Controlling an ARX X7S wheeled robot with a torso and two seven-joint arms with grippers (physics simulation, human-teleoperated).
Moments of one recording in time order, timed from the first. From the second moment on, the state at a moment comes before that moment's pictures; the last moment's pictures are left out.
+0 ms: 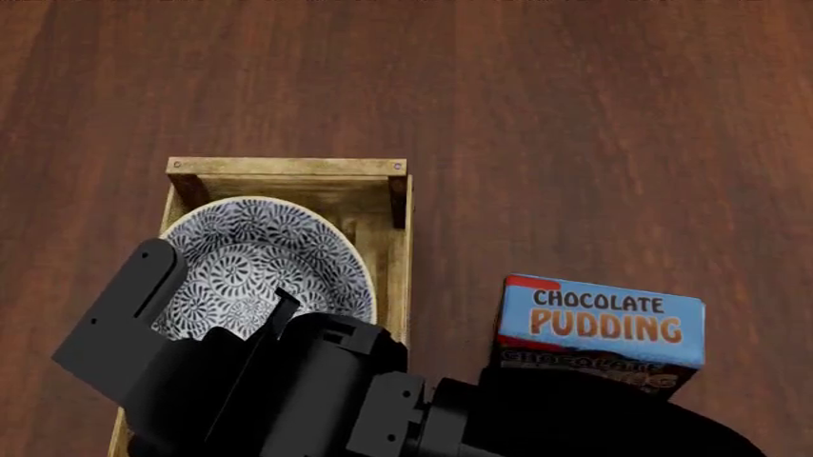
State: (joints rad) left arm -0.17 -0.58 -0.10 0.59 -0.55 -0.32 -0.56; right arm 1.42 0.04 -1.48 0.20 1.30 0.91 0.45
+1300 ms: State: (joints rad) left arm -0.16 -0.58 -0.10 0.60 -0.56 -0.32 -0.56; right arm 1.40 0.08 -1.44 -0.04 1.45 1.01 0.73
